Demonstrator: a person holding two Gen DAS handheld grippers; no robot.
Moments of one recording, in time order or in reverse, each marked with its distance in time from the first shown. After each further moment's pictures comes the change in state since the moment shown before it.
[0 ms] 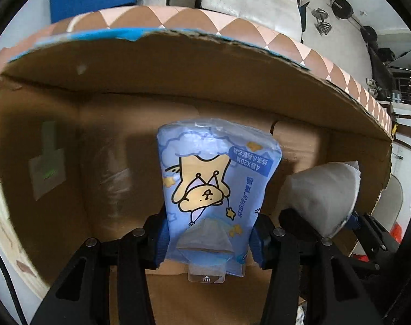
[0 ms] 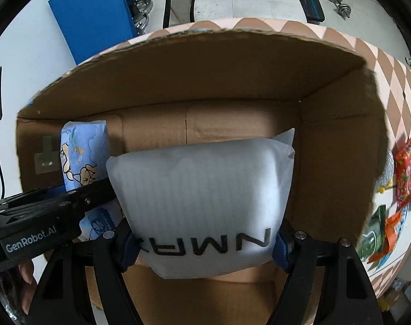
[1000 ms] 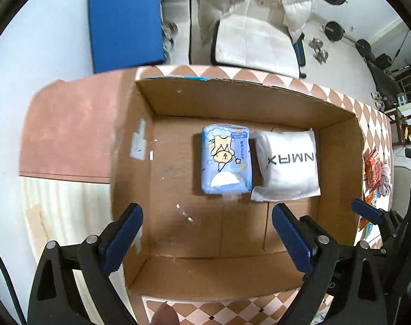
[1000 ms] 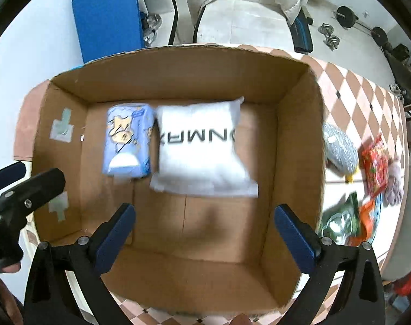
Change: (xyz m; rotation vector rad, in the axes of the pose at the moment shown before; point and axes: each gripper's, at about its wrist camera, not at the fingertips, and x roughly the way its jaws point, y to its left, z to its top) left arm -0.102 0.011 -0.127 0.069 -0.343 0.176; right arm -0.055 0.023 -0.088 -0.070 -0.164 -0.105
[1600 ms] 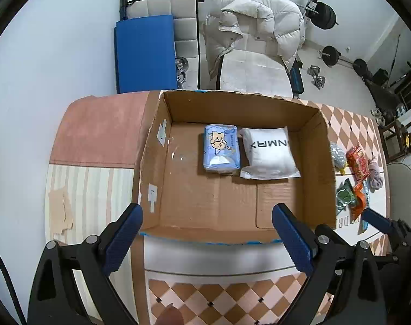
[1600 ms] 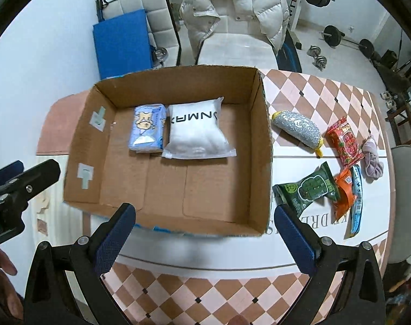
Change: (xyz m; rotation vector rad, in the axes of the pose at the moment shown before) left arm -0.076 -0.022 -0.078 -0.017 -0.193 0.048; right arm -0.097 -0.023 -0.103 0.019 -0.194 0.045
